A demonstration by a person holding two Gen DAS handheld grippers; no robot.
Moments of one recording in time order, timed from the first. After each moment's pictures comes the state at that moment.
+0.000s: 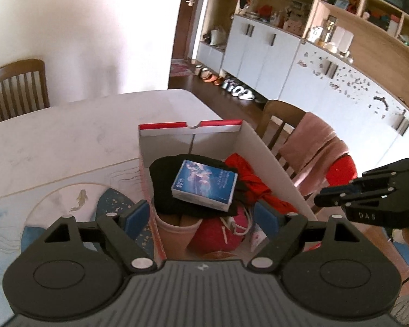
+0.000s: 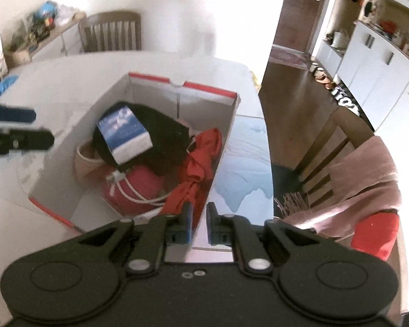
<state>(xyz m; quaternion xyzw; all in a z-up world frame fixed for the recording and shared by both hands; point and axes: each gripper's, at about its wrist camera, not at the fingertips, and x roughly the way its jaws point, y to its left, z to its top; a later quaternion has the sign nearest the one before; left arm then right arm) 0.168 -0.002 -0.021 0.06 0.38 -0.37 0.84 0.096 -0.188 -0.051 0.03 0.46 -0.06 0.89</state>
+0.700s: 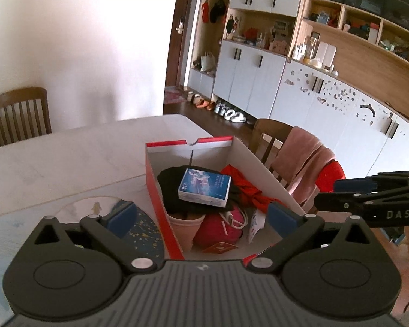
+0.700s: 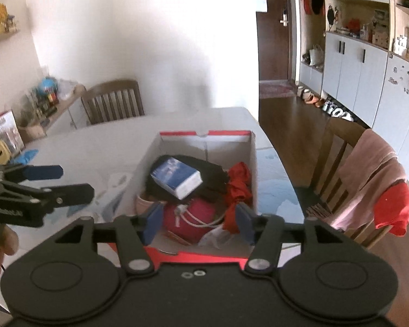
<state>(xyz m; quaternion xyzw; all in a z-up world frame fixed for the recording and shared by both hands) 0.127 0.048 -0.003 0.06 0.31 -0.39 0.86 0.031 -0.127 -0.012 0.11 0.33 -0.09 0.93</state>
